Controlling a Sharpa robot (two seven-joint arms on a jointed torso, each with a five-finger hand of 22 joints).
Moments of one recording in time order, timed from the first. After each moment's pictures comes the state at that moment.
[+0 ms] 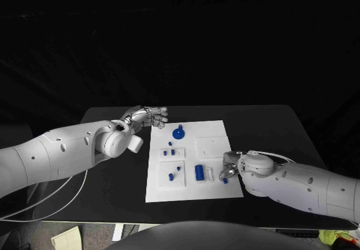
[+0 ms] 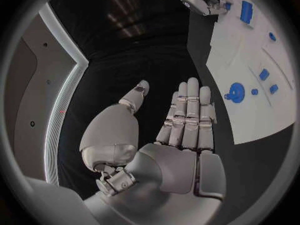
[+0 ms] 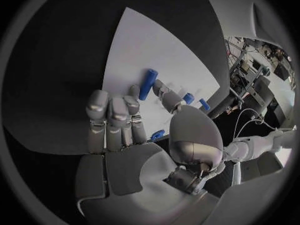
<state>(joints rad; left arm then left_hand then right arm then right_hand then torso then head) 1.12 -0.76 -0.14 1.27 -0.12 -0.15 0.26 0.88 -0.09 0.41 -0.20 0.06 0.79 0.19 0.31 0.48 1.17 0.12 0.07 0.24 1.03 0.07 0.44 0.64 0.04 0.73 -0.03 0.57 1.22 0.98 -0.64 -0.21 1.32 -1.57 -0.07 -0.54 0.80 -0.14 0.64 -0.29 0.05 1.04 0.08 0.26 1.03 1.15 -0.01 1.08 1.21 1.32 -0.12 1.21 1.04 0.20 1.24 -0.07 1.07 1.31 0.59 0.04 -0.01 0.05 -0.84</state>
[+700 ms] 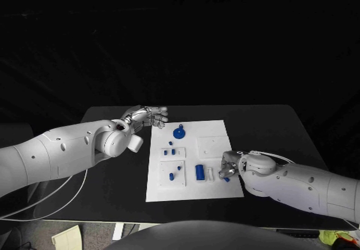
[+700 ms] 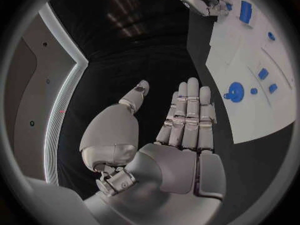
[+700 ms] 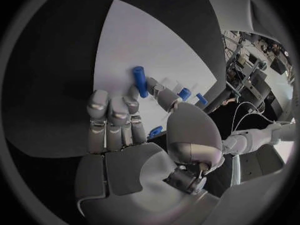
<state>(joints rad) 1.12 -0.76 -0.14 1.27 -0.12 -0.14 0.26 0.88 -0.09 0.41 -0.20 0.06 0.79 0.19 0.31 0.48 1.17 0.12 0.07 0.24 1.03 0.07 0.44 0.64 0.04 0.73 -0.03 0.57 1.22 0.97 -0.65 -0.21 1.31 -1.49 -0.12 -0.49 0.88 -0.07 0.74 -0.28 0.10 1.04 0.09 0.24 1.09 1.16 -0.02 1.07 1.20 1.32 -0.12 1.21 1.04 0.21 1.24 -0.05 1.07 1.31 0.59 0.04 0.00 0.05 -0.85</state>
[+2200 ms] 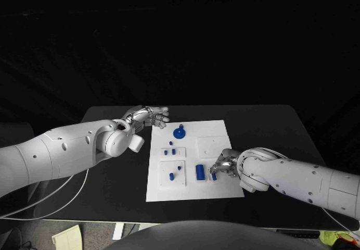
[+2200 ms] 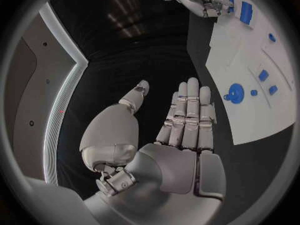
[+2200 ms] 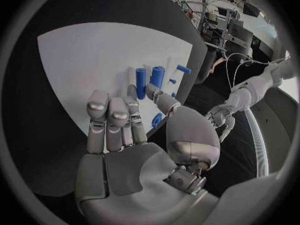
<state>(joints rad) 1.12 -0.76 -0.14 1.27 -0.12 -0.14 0.25 0.88 -0.09 0.41 -0.20 0.06 0.79 0.19 0.31 0.47 1.17 0.12 0.07 0.24 1.03 0.07 0.43 0.65 0.04 0.73 -0.03 0.57 1.23 0.99 -0.64 -0.17 1.33 -1.06 -0.15 -0.46 0.80 -0.06 0.74 -0.28 0.15 1.06 0.09 0.24 0.59 1.16 -0.02 1.07 1.20 1.32 -0.12 1.21 1.04 0.21 1.25 -0.05 1.07 1.31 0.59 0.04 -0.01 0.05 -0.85</state>
